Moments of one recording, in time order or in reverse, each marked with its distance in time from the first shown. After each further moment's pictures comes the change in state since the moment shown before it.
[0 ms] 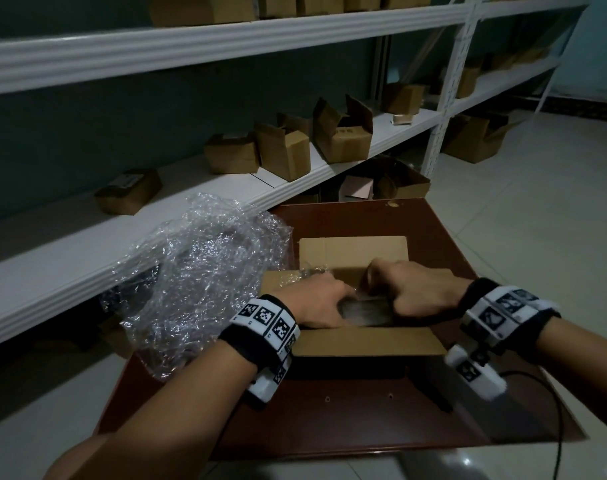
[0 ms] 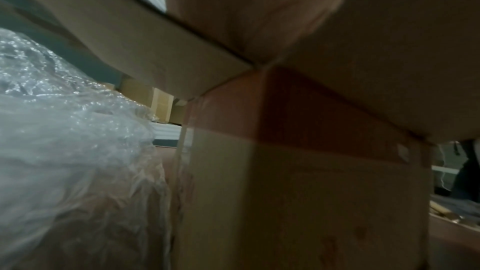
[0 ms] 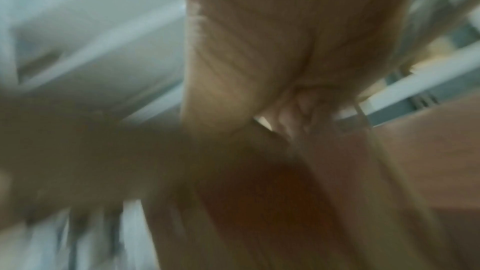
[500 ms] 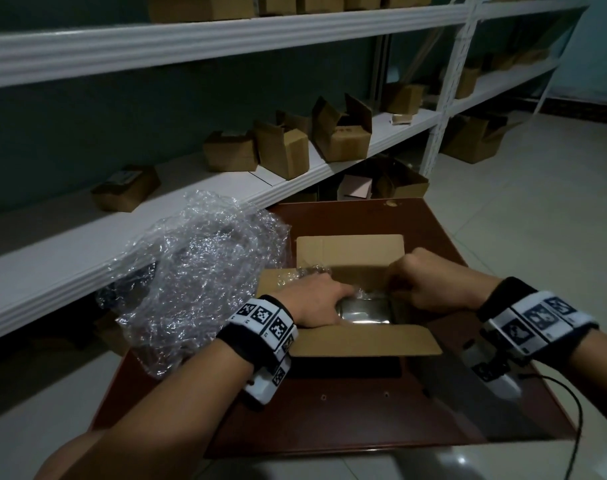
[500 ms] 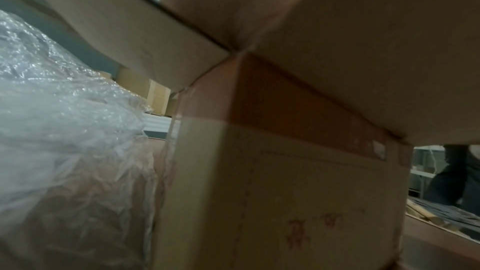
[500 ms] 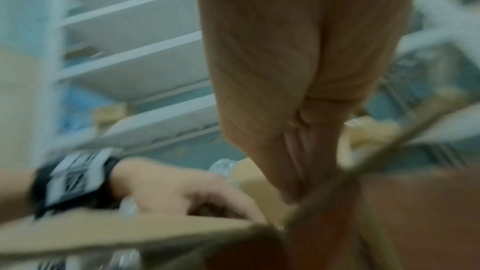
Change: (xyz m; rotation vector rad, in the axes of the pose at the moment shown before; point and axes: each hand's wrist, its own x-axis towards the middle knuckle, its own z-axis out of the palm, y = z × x) left_hand -0.002 0.005 0.001 0.019 0.023 -0.010; right_hand -0.008 0.026 -0.008 -0.111 0.135 -0.126
